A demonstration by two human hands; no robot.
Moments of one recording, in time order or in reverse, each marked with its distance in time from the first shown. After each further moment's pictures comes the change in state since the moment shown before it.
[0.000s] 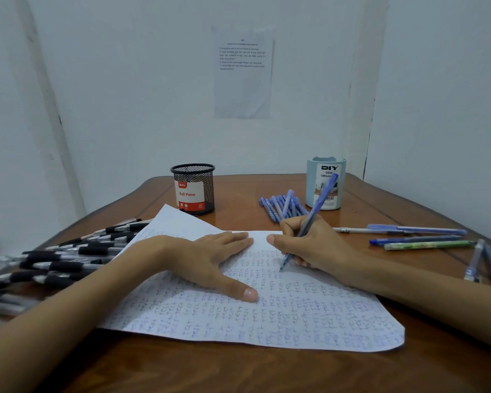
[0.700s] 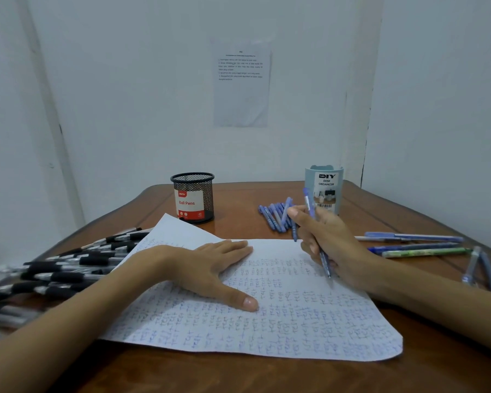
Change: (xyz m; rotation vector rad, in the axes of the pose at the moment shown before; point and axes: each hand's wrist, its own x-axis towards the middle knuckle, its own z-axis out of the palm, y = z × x) left_hand 0.003 -0.005 0.001 -0.023 -0.003 0.032; right_hand -0.002 -0.013 -0.012 0.320 0.241 0.202
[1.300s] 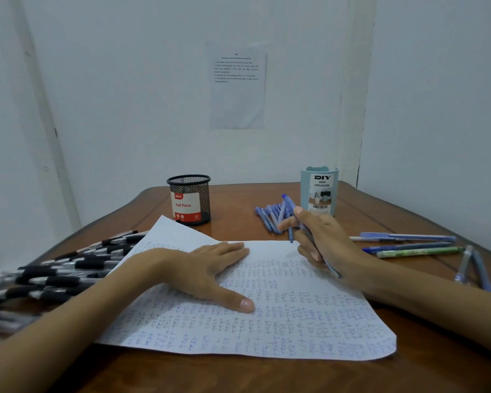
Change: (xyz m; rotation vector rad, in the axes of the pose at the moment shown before) left_hand 0.000 0.001 0.001 0.010 0.002 -0.001; right_hand 0.005 0.005 -0.005 -0.080 -0.094 -0.082
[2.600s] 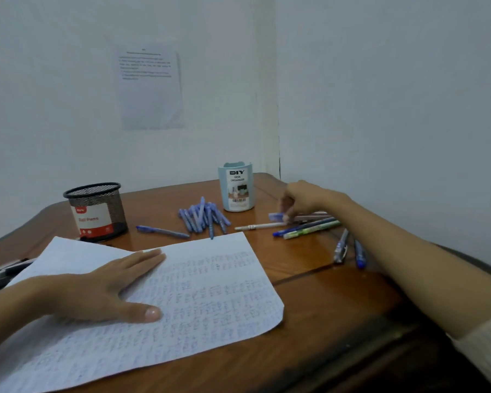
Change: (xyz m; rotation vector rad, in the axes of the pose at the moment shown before) left_hand 0.014 -0.012 0.010 0.000 0.189 0.087; right_hand 0.033 -0.010 -0.149 -1.296 -0.056 0.183
